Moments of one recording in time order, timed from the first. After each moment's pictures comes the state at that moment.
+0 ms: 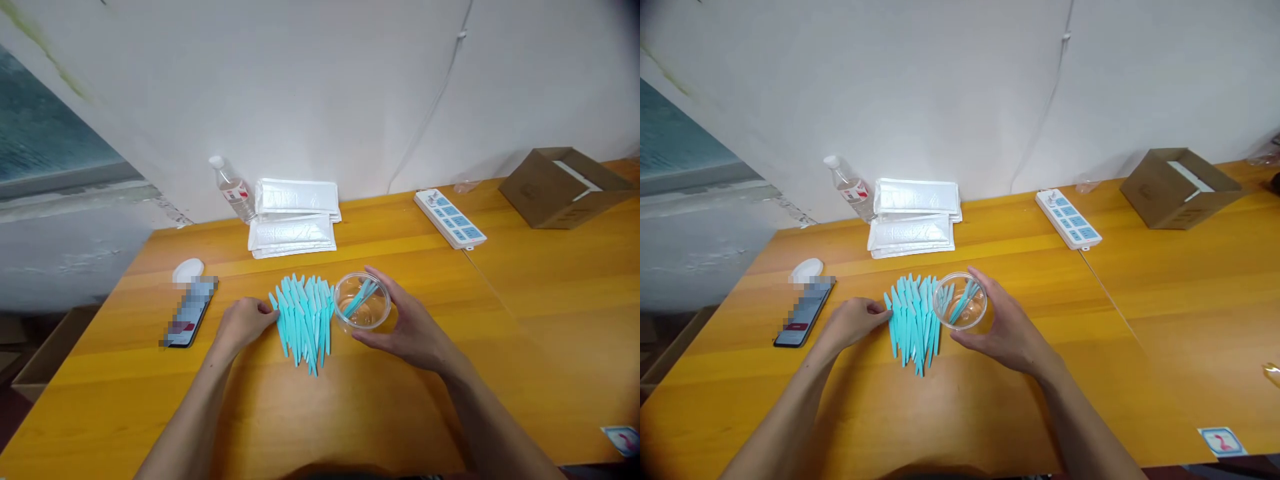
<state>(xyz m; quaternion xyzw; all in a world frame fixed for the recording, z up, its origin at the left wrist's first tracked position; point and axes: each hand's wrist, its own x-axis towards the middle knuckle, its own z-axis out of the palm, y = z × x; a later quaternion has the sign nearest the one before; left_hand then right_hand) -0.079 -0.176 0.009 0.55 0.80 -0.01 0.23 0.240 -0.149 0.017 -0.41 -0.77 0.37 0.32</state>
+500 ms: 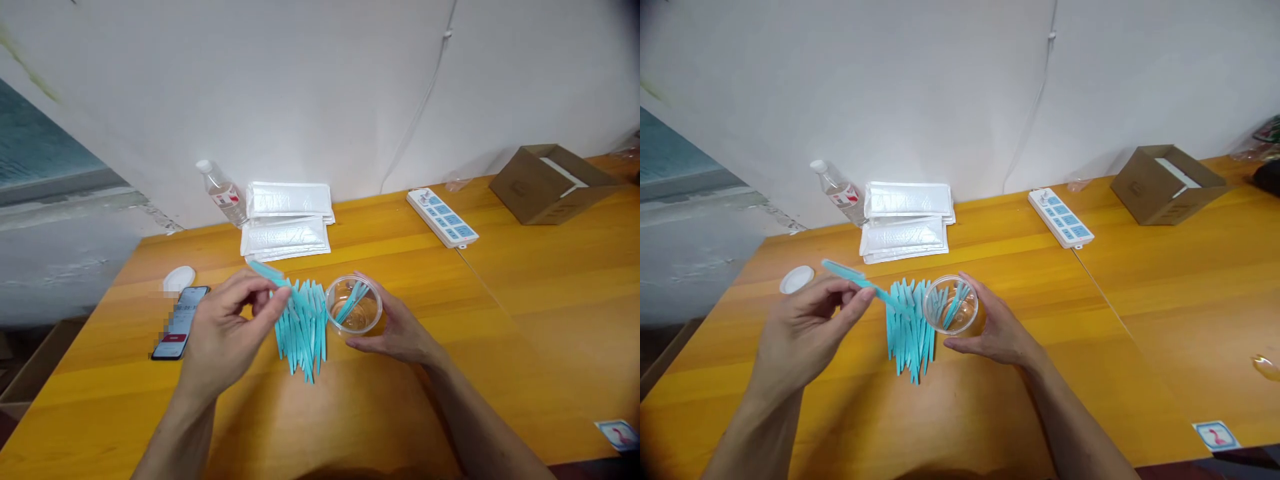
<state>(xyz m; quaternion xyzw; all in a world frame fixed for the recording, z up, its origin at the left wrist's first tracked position) -0.021 -0.186 0.093 0.65 0.62 0.41 0.16 0.238 -0.139 -0.005 -0.36 -0.75 0.43 0.34</state>
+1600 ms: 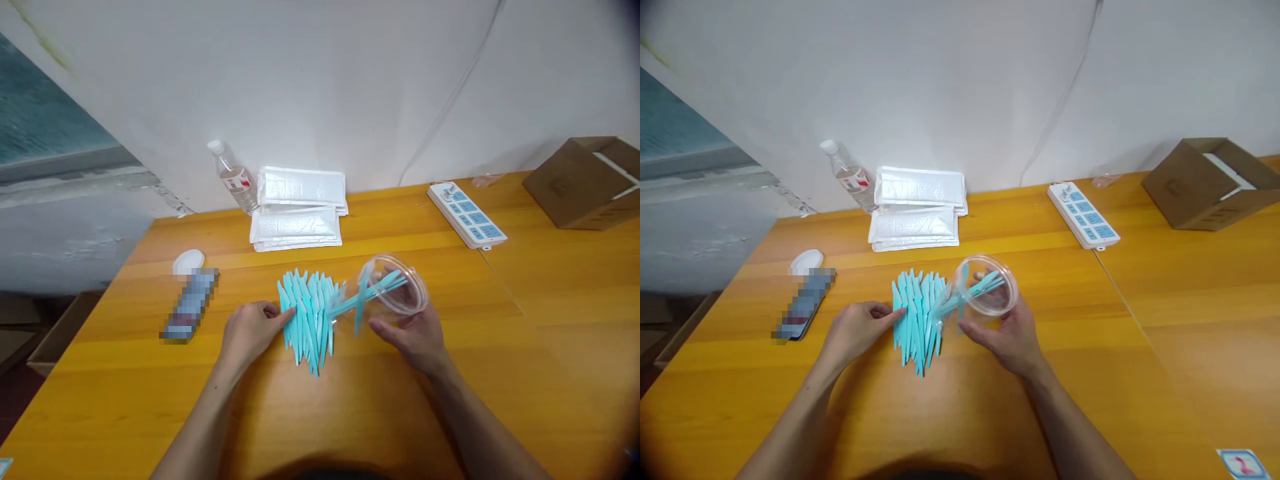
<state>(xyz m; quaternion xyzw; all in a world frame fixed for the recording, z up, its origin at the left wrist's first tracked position) -0.059 -0.193 0.008 0.51 0.83 0.06 0.23 0.227 -0.148 -0.019 -0.39 -0.64 0.46 0.47</state>
